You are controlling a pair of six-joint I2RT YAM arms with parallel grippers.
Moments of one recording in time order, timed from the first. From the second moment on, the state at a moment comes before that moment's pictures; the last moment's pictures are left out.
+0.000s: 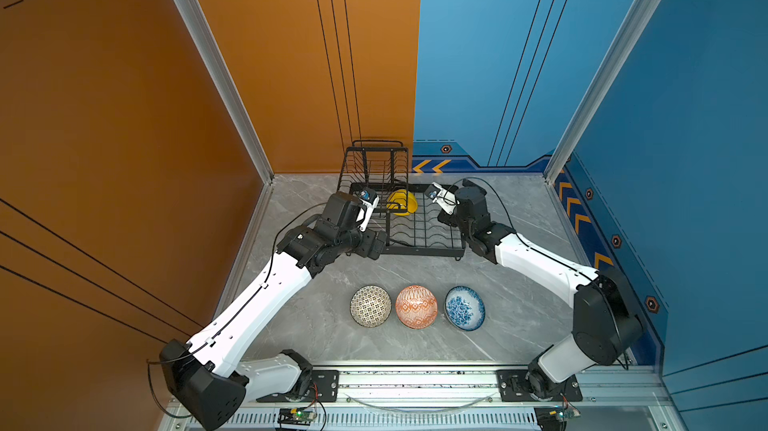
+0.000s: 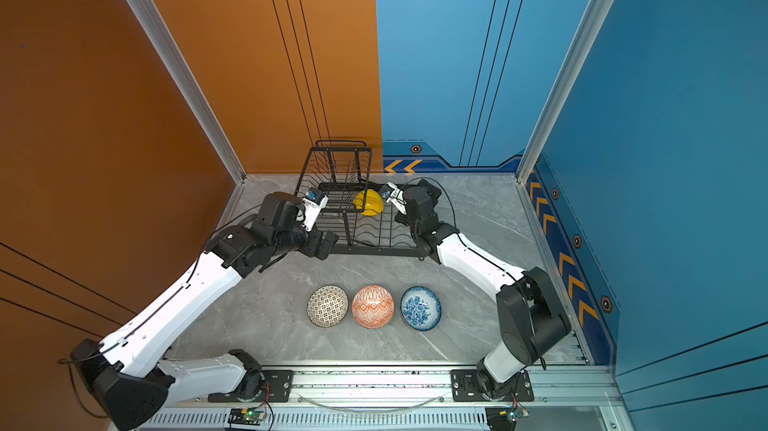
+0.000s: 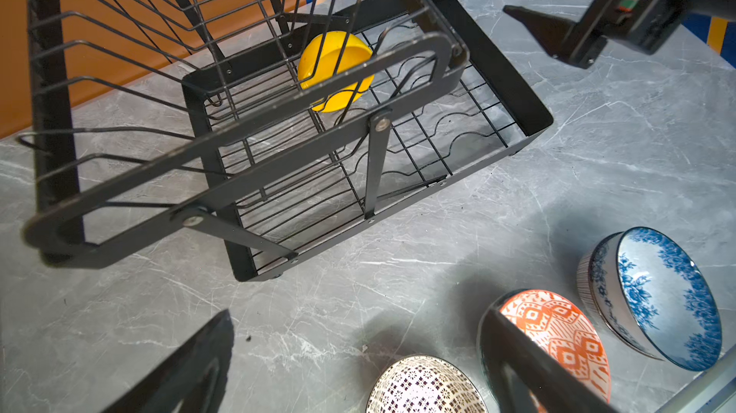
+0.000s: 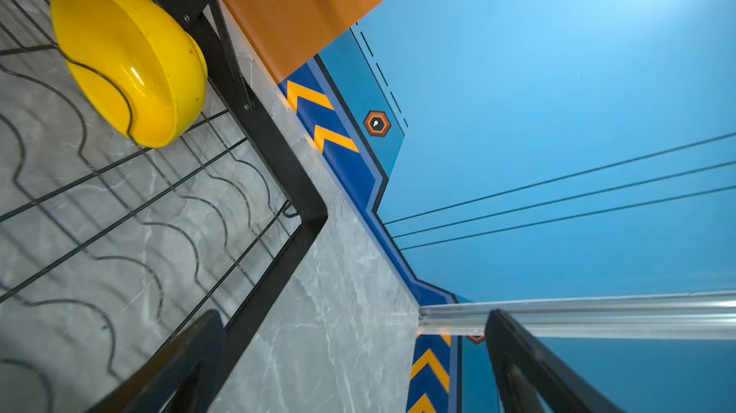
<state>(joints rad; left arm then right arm) -0.56 1.23 1.27 -0.79 -0.07 -0.04 0.55 1.54 1.14 -0.01 0.47 -0.76</state>
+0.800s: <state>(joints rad) -0.56 1.07 1.01 -0.79 -0.10 -0.21 0.44 1.39 1.39 -0.76 0.14 -0.15</state>
